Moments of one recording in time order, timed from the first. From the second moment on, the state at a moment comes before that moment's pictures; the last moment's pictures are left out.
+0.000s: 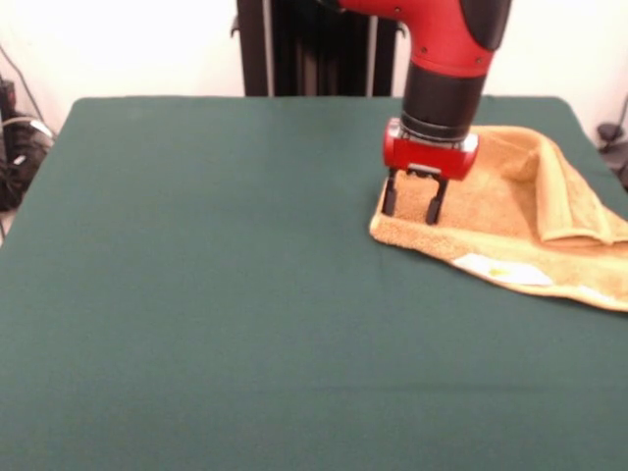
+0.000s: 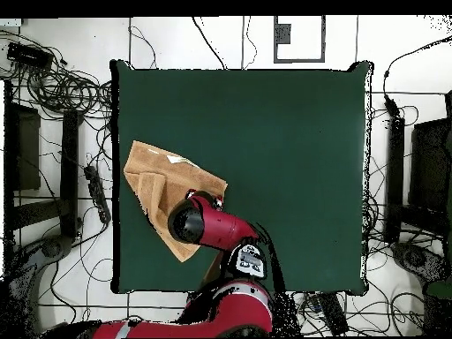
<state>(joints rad) 0.07 -0.40 -0.13 1.83 0.26 0.01 1.76</state>
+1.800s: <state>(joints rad) -0.07 -0.54 -0.11 1.65 0.12 0.51 1.76</state>
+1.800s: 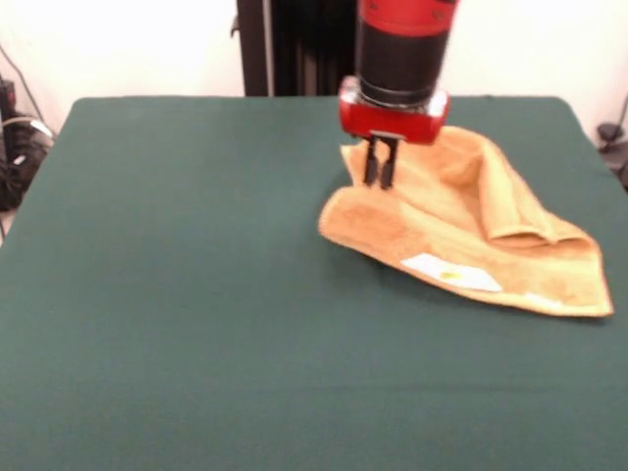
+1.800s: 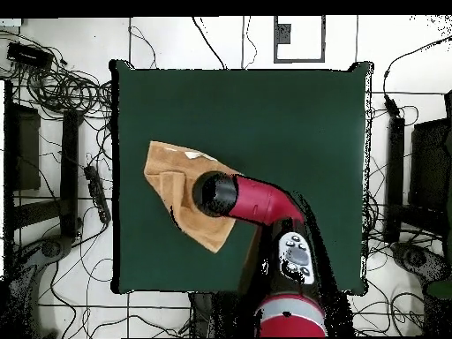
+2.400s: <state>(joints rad) -0.21 -0.58 -0.08 1.40 0.00 0.68 1.76</state>
